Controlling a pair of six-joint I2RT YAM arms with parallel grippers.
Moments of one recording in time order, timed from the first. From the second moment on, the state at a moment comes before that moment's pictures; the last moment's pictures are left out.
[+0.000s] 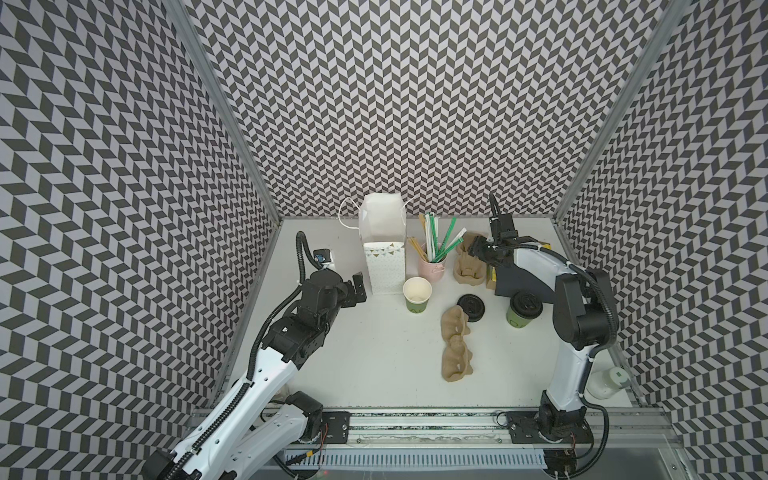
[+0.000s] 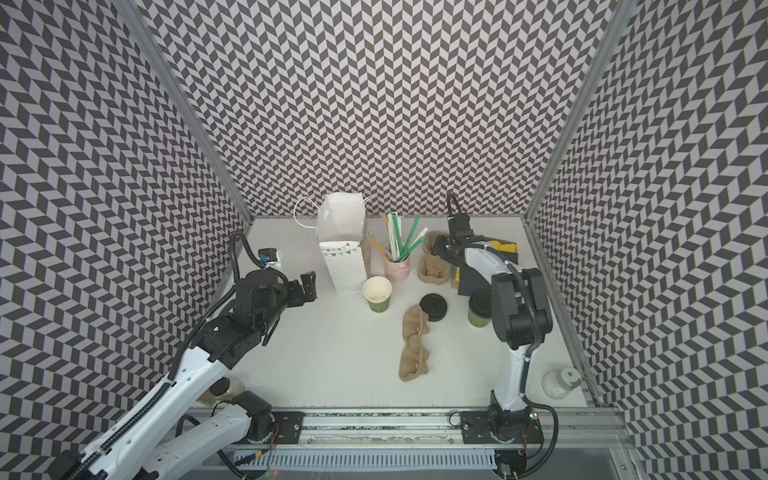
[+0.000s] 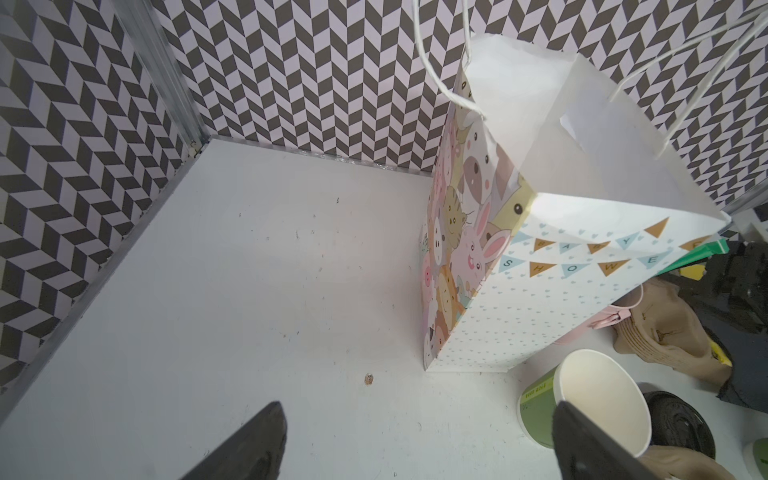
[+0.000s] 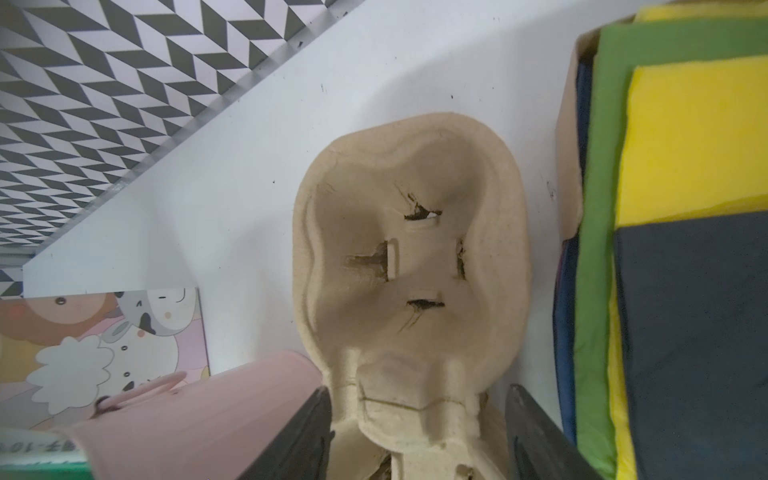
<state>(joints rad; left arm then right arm) -0.48 0.86 0.83 -0.45 -0.34 -0.39 0.18 1.96 1.46 -0.40 -0.10 0.60</state>
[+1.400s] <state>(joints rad) -0.46 0.87 0.82 -0.45 -0.33 -0.38 0.67 1.24 0.74 -0.51 0.07 0.65</state>
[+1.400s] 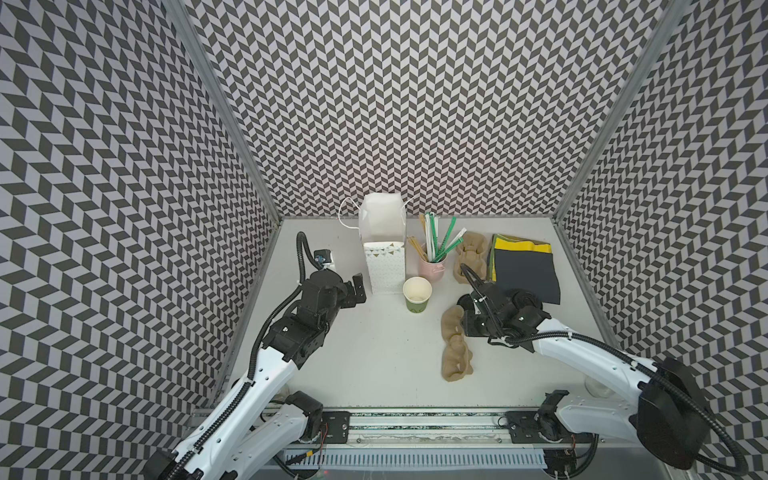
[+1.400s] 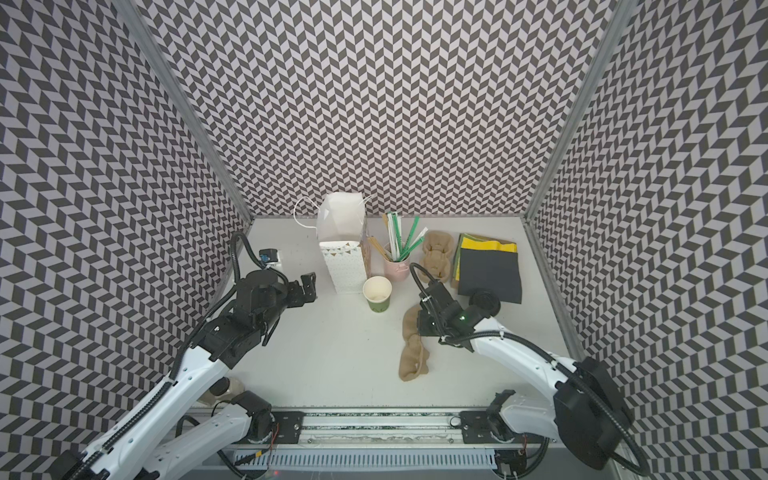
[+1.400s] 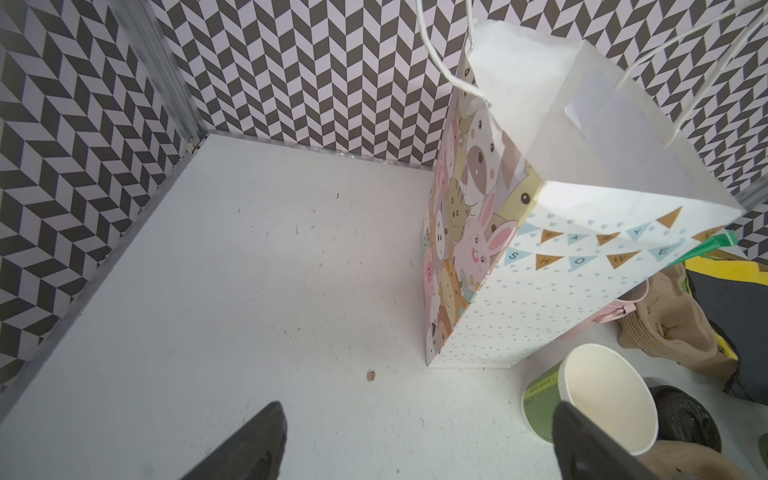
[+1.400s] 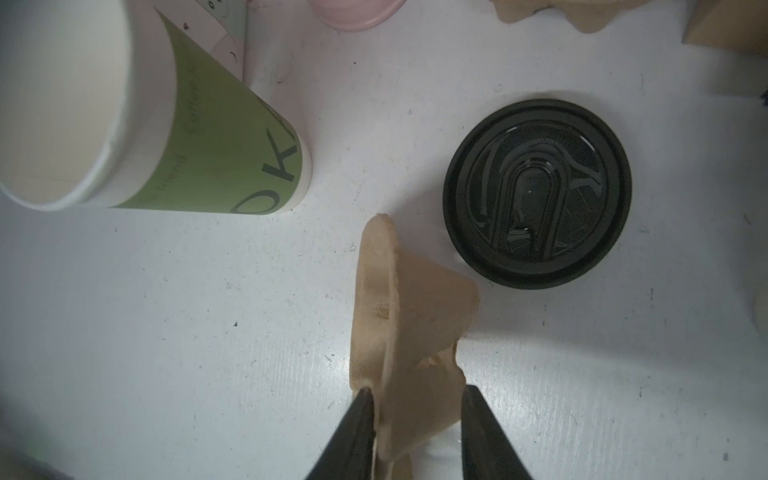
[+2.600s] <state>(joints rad) -0.45 0.88 0.82 -0.45 -0.32 -0.38 0.43 1.31 0.64 -0.37 -0.01 0.58</state>
